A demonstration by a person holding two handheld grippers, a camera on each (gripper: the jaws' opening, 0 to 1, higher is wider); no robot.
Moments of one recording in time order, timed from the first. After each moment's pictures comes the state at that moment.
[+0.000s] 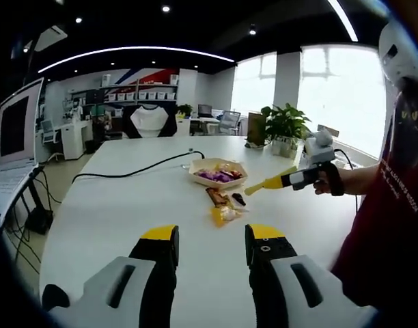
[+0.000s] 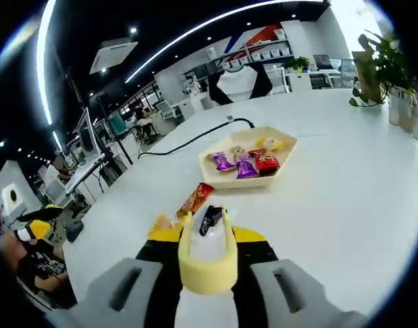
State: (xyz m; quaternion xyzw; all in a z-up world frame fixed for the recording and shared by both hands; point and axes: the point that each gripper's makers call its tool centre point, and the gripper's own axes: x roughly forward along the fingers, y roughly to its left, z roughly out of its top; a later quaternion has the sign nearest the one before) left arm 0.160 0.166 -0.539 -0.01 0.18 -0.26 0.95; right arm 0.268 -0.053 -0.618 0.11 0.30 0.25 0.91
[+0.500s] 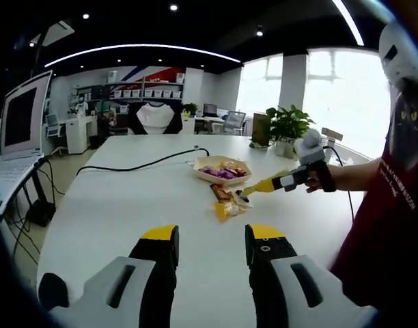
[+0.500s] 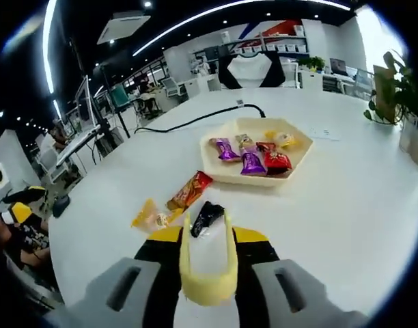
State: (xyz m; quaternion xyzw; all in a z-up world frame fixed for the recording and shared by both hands) left arm 0.153 0.177 -0.548 -0.03 0.18 -0.25 0.95; right arm 0.289 -0.043 -0.631 0.01 0.34 0.27 0.90
